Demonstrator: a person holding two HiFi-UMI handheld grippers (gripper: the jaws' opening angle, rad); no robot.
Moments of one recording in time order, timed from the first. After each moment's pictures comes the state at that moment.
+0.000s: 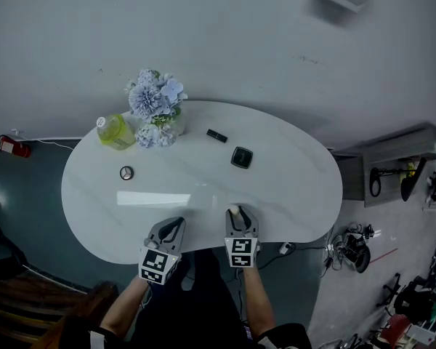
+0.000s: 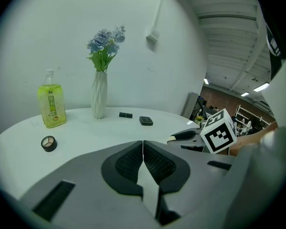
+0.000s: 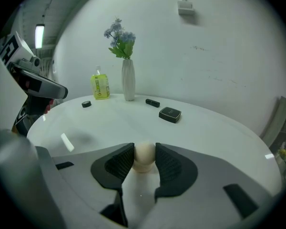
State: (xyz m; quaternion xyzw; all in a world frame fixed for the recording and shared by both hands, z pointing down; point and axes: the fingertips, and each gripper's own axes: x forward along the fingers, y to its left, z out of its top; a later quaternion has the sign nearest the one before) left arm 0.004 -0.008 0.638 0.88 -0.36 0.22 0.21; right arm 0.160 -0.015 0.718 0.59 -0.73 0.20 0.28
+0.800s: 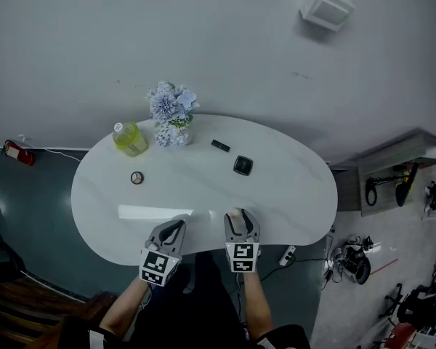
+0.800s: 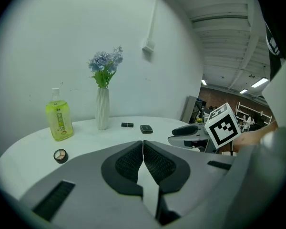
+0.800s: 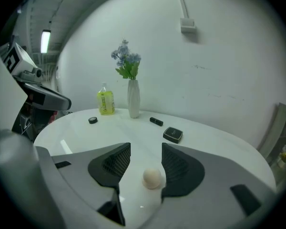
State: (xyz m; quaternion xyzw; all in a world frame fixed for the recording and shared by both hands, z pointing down) left arm -0.015 0.003 0.596 0.89 -0.37 0.20 0.17; right arm 0.138 -0.011 0.653 0.59 -0.75 0.17 0.24
